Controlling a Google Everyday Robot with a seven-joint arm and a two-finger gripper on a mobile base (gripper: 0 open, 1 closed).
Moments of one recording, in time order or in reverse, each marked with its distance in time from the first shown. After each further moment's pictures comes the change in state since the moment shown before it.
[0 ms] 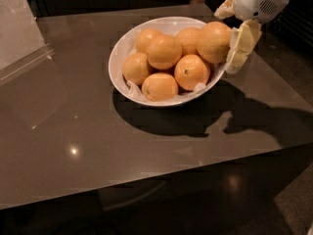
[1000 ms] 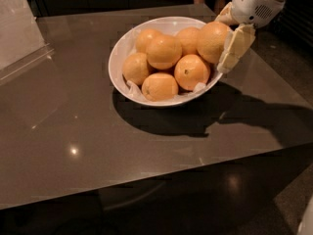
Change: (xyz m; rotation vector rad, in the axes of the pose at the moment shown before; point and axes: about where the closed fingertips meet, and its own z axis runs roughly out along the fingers) arm 0.004 -0.004 0.013 -0.022 -0.007 0.025
